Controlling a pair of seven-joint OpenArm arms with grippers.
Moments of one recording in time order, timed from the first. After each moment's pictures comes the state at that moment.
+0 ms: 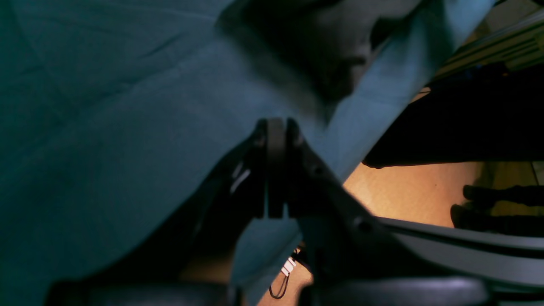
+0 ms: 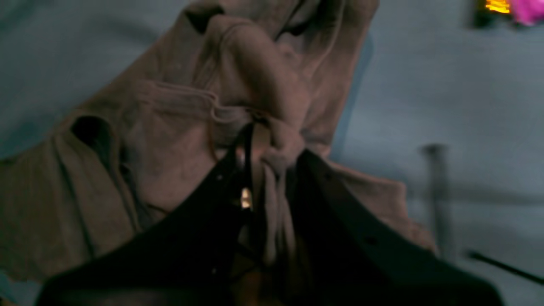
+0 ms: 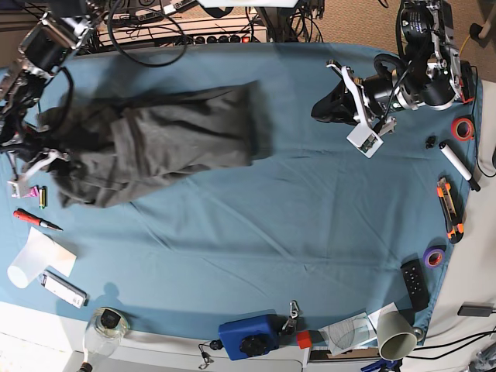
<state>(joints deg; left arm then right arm) 18.2 -12.9 -8.5 117.0 -53.8 -34.5 70.4 7.0 27.6 42.0 77.3 41.3 35.8 -74.8</state>
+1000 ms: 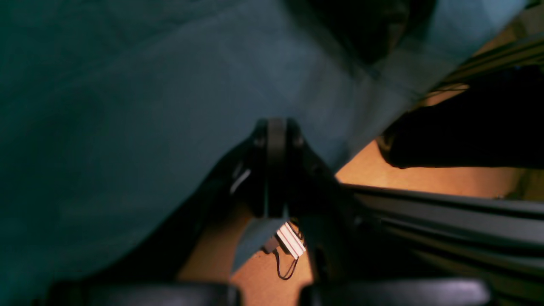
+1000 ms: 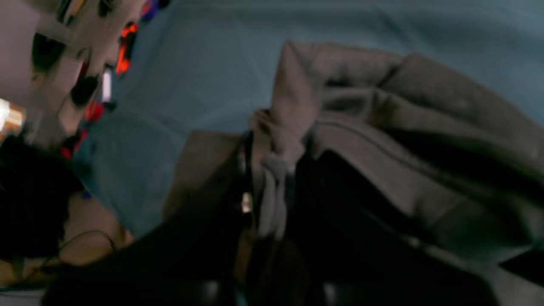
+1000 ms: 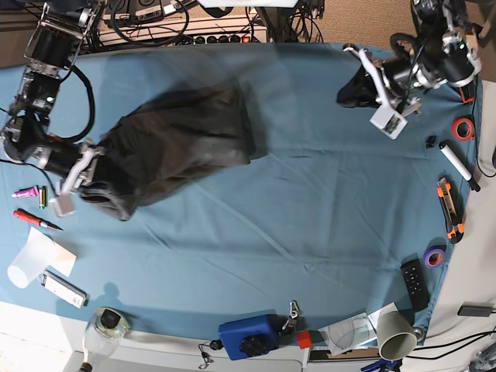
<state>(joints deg) 27.6 -12.9 -18.3 125.3 -52.7 -34.5 71.9 3.5 27.7 22.9 88.4 75.8 39.7 -79.3</state>
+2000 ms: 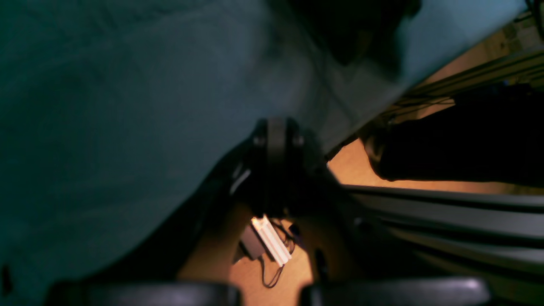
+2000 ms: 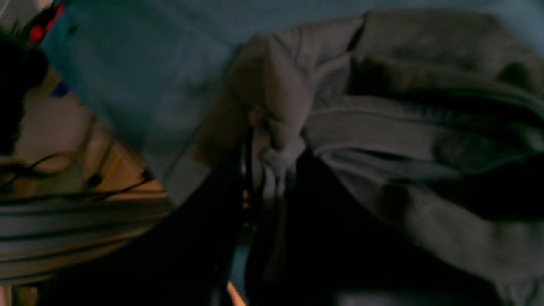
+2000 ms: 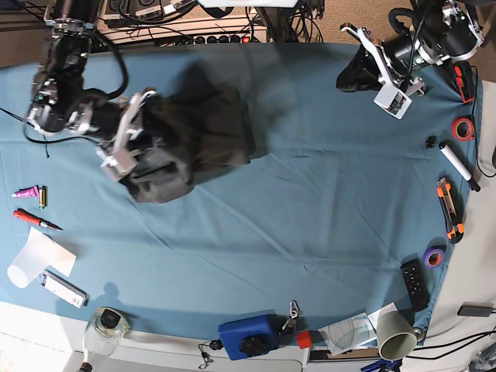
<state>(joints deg) 34.0 -8.4 -21.5 131.8 -55.1 -34.9 72.3 -9.9 23.3 14.4 109.4 66.6 39.7 -79.3</state>
